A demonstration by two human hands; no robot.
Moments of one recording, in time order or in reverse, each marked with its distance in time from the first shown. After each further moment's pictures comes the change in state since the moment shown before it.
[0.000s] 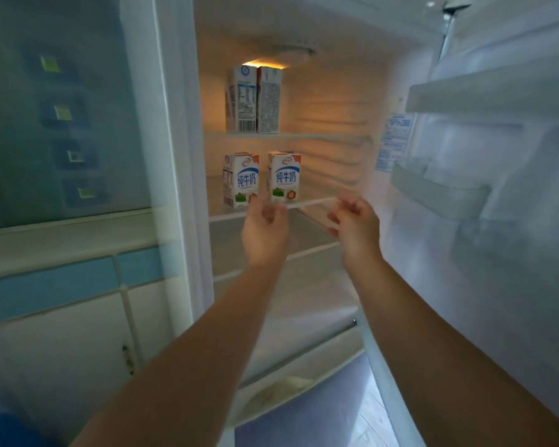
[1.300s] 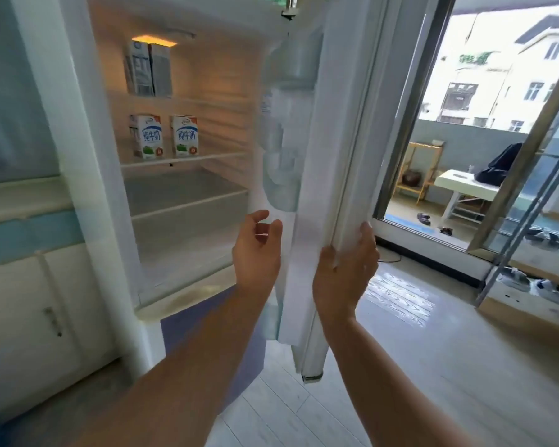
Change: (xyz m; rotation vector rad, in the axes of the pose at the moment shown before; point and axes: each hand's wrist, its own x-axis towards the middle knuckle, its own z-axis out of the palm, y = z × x) left_hand -0.287 0.043 0.008 -0.086 -0.235 0.028; right_hand -0.268 -0.039 -0.223 -0.610 0.572 -0.313
